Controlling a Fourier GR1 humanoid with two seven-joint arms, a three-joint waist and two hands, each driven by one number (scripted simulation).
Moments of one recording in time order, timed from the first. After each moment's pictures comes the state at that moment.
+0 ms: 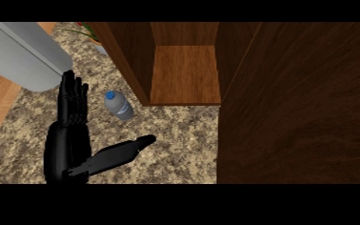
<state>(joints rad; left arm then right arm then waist) 0.03 0.00 -0.27 -1.99 -0.30 0.50 0.24 0.55 -0.07 0.16 -2.43 -0.17 0.17 0.14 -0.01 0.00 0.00</state>
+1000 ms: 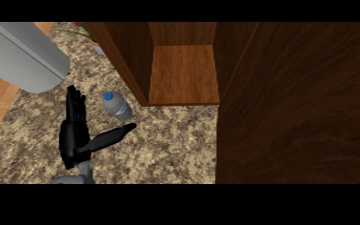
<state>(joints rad) -0.01 0.01 0.01 -1.45 -0.01 0.43 -0.24 0.88 -0.10 0.21 -2.48 -0.13 0.29 -0.12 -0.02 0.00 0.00</state>
